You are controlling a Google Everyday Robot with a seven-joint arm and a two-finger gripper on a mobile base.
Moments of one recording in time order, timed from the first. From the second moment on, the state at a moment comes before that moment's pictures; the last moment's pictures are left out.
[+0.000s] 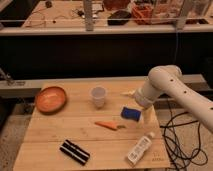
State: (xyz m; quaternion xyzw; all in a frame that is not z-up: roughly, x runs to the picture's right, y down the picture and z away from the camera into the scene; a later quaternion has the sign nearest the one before) arm 0.152 0.105 0.720 -0.24 -0.26 -0.26 0.90
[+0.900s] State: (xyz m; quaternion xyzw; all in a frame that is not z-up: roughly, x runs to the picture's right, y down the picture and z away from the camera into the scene) arm 0.119 0.057 0.731 -0.22 -0.26 -0.31 0.89
